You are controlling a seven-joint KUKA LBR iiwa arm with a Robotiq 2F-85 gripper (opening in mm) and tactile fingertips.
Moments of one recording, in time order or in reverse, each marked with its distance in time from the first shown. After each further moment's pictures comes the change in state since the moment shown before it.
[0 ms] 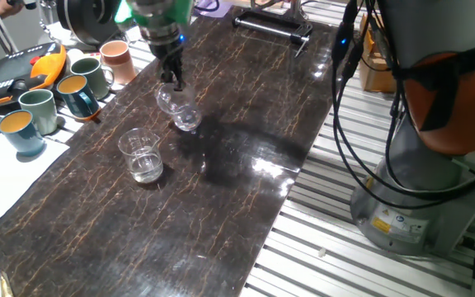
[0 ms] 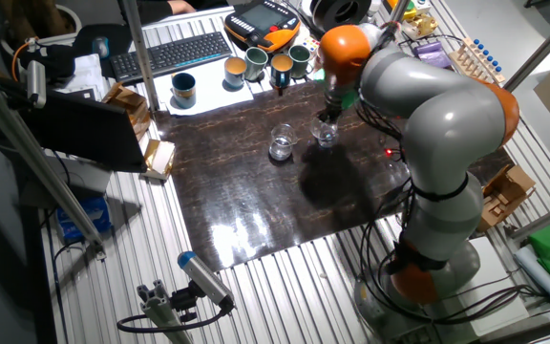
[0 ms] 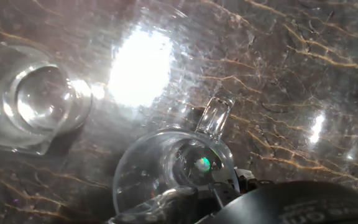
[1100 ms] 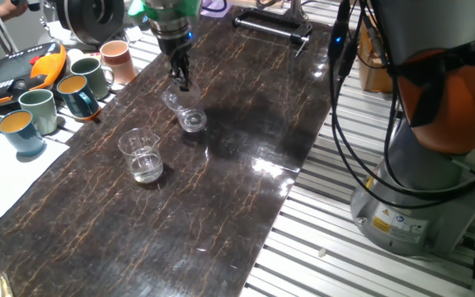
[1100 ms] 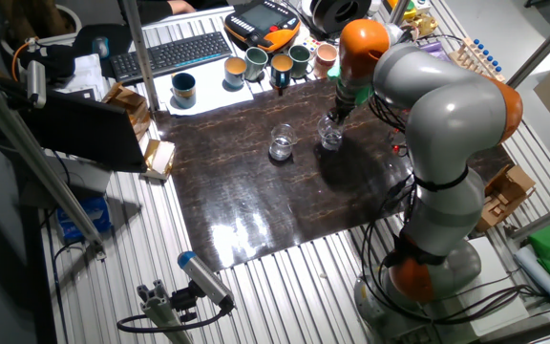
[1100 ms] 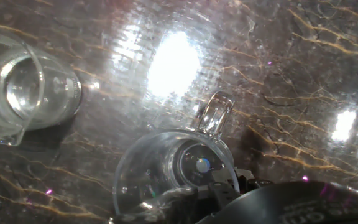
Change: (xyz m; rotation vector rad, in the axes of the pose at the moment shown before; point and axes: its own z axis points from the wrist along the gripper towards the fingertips) arm 0.006 -0.015 0.019 -0.098 0.015 0.002
